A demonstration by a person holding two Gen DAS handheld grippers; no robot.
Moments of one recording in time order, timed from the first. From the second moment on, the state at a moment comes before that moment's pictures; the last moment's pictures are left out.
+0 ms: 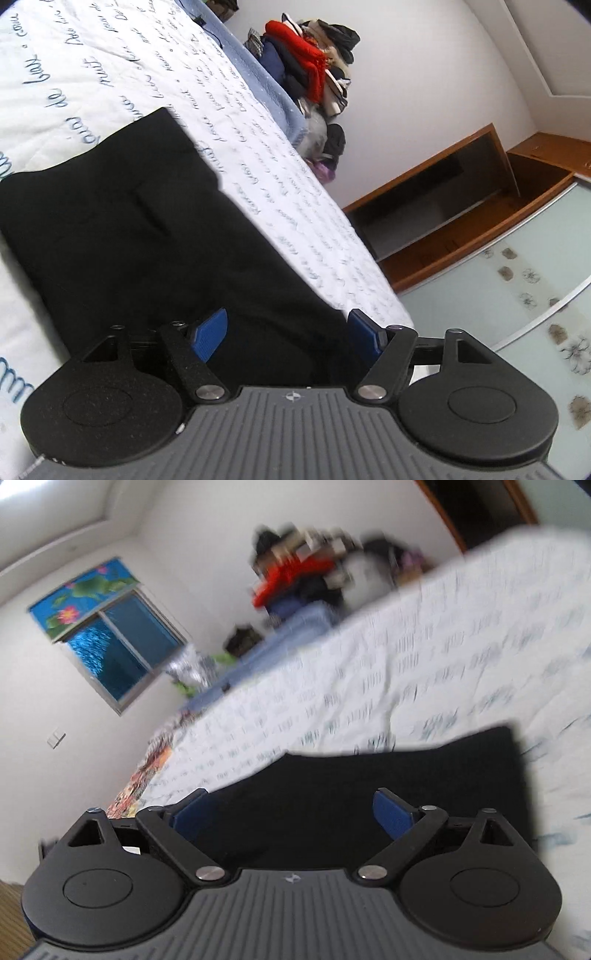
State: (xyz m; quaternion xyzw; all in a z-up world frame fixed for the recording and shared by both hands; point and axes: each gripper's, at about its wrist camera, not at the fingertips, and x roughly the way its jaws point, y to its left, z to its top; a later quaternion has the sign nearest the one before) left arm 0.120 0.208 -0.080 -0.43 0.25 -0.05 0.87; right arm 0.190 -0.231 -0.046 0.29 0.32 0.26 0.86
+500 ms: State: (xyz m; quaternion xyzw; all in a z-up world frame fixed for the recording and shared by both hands) left arm 0.107 0.198 -0.092 -0.35 0.20 -0.09 0.91; right arm 0.161 -0.170 -0.043 0.09 0.30 0.22 0.92
